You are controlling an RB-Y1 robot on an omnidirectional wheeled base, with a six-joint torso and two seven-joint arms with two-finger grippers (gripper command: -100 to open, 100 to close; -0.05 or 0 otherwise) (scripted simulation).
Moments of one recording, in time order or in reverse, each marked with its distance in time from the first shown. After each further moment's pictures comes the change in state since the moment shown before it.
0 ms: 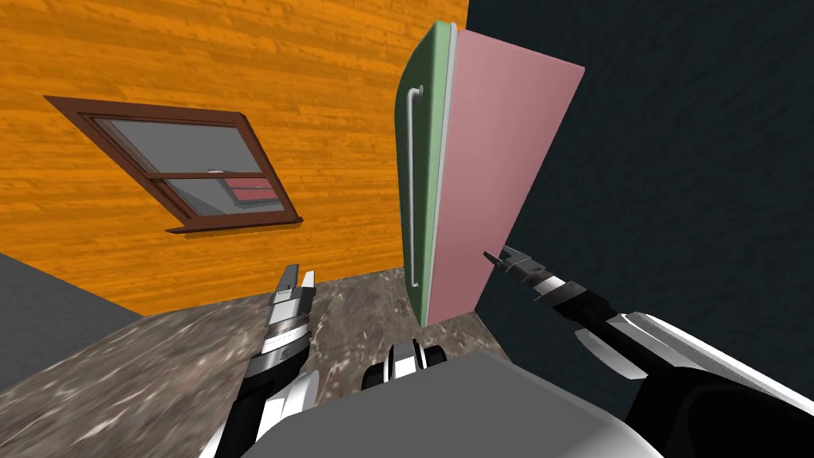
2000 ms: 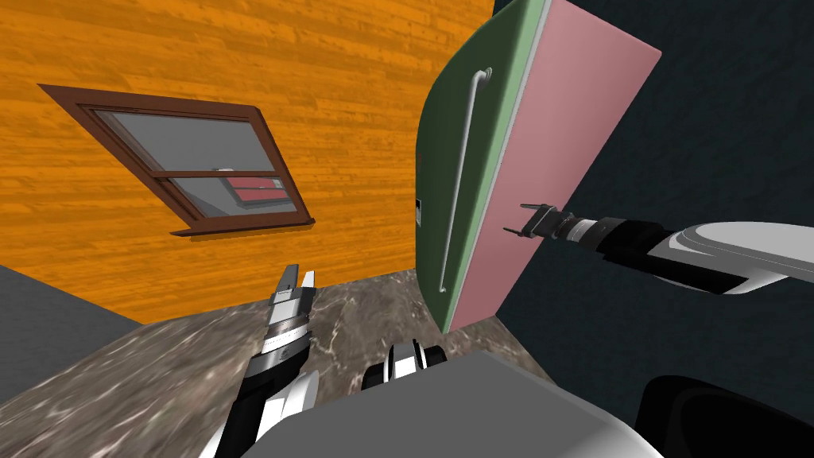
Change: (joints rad) left arm 0.000 0.000 0.000 0.000 0.000 0.000 0.000; right arm 0.203 -0.523 -0.495 0.212 0.266 0.014 0.182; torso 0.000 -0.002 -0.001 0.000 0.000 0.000
